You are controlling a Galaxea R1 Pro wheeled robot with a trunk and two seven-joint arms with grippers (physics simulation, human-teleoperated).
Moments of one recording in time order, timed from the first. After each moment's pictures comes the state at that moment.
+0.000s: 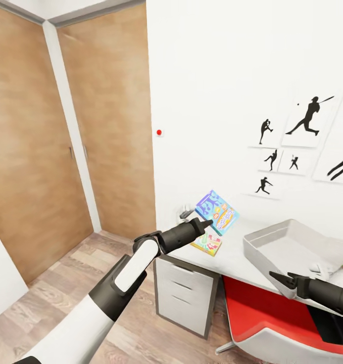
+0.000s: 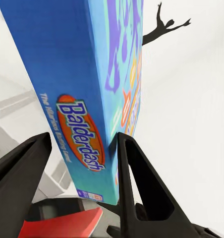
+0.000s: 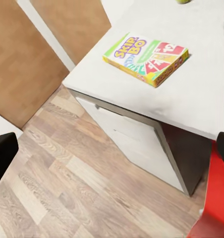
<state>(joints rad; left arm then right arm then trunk) -0.73 -0.13 -0.59 -1.22 1.24 0.48 -0.05 -0.17 -0.29 -0.54 -1.61 -0.06 0.89 1.00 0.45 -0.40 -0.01</state>
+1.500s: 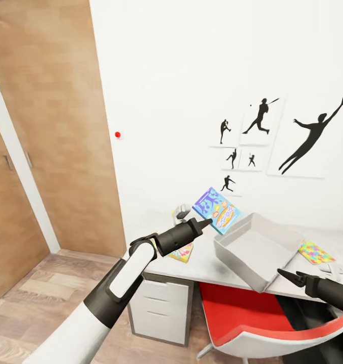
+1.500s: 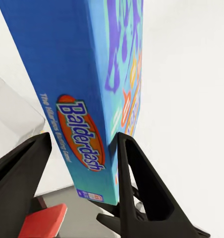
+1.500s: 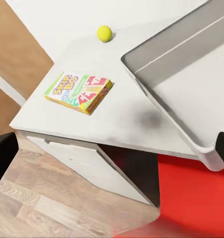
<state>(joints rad) -0.69 -0.11 -0.57 -1.28 1.24 0.48 -0.11 -0.18 -0.28 -0.61 -1.61 -0.06 0.89 1.00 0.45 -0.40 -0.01</state>
